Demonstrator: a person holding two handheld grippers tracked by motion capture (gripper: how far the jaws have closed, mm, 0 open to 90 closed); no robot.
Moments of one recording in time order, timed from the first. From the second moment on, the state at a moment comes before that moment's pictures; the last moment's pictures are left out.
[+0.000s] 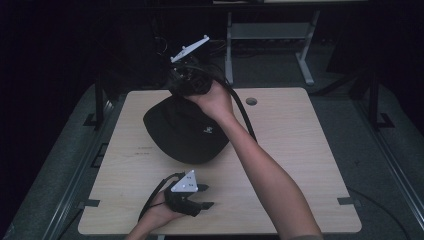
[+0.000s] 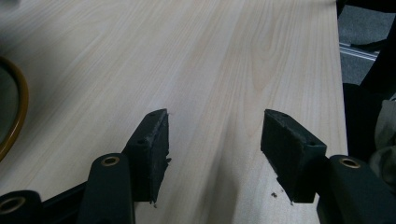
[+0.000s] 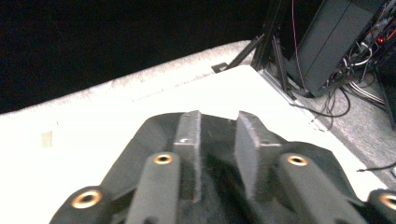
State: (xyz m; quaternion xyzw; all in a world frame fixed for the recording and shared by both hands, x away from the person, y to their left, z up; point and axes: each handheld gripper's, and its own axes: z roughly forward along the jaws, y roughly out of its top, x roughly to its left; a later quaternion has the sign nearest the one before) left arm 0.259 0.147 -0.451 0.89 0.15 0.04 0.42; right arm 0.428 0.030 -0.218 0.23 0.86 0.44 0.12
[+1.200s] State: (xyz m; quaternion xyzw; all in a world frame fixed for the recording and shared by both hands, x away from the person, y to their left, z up) left arm 0.256 0.155 -0.450 0.89 0.16 0.05 0.43; right arm 0.420 -0.061 -0.243 0.27 0.82 0.50 0.07
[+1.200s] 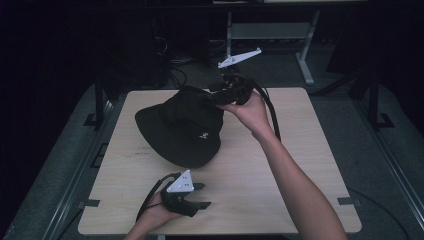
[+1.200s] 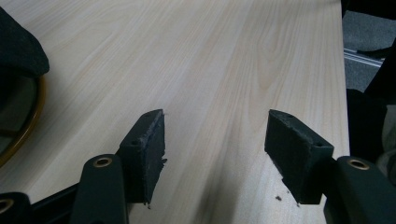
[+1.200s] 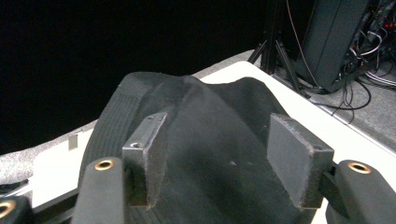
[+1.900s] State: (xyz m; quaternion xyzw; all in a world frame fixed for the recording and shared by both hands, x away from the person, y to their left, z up) left arm 0.255 0.155 -0.452 0.89 0.17 0.05 0.43; right arm 0.415 -0.099 -0.256 0.30 0.80 0.51 0.06
